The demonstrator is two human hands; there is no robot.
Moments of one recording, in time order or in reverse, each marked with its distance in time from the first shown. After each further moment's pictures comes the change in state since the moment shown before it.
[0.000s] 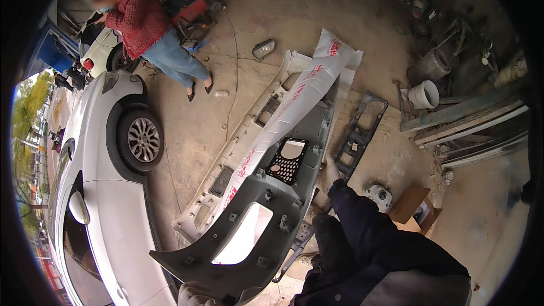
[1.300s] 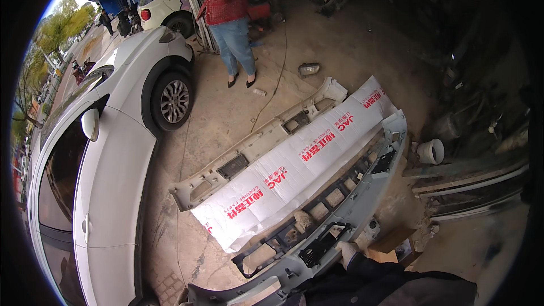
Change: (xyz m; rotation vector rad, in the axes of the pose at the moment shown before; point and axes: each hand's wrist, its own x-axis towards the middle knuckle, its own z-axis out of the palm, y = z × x) left_hand -0.299 -0.009 -0.182 -0.516 0.547 -1.476; right_hand -0.332 0.085 -0.064 -0.624 0.527 0.124
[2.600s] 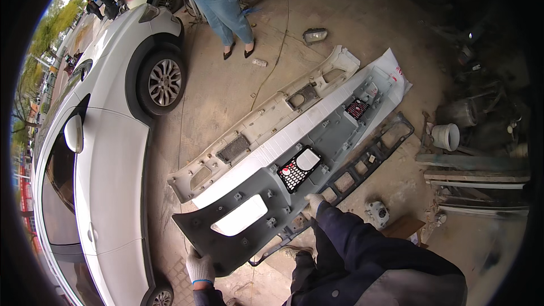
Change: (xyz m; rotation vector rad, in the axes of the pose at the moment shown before) left_hand 0.180 -0.024 0.176 0.786 -0.160 0.231; right_hand 0.263 -0.023 0.212 0.123 -0.355 0.276
